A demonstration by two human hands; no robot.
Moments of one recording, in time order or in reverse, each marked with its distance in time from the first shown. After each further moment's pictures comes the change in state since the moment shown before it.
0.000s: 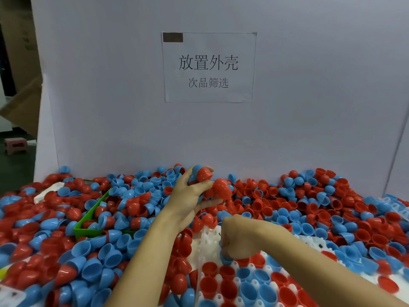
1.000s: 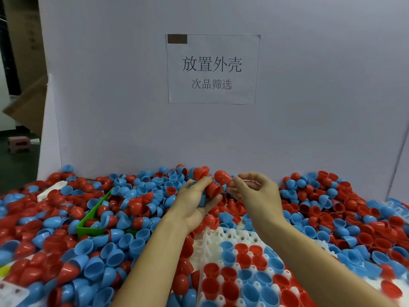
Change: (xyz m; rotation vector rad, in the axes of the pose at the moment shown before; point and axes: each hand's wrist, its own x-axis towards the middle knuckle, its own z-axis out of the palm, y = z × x) left_hand 0.006 -0.003 0.008 -0.296 0.140 -0.206; right_hand -0.010 -0.002 -0.015 1.472 1.031 0.015
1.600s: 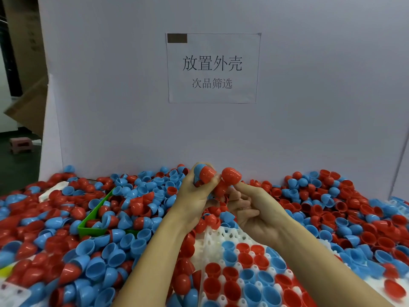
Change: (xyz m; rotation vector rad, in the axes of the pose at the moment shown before) left_hand -0.004 -0.003 -0.005 0.386 -0.173 0.373; right_hand -0.005 -0.011 -0.008 0.681 -0.478 0.701
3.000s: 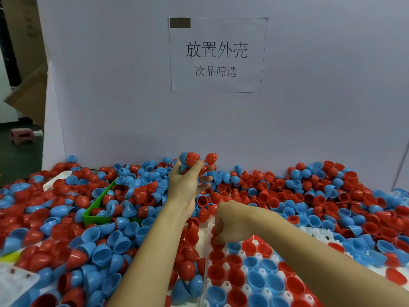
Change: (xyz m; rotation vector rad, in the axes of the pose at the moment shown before) left_hand 0.005 0.001 -0.010 -0.113 0.366 -0.067; right_hand 0.044 0.029 -0.011 -2.225 -0.119 0.095
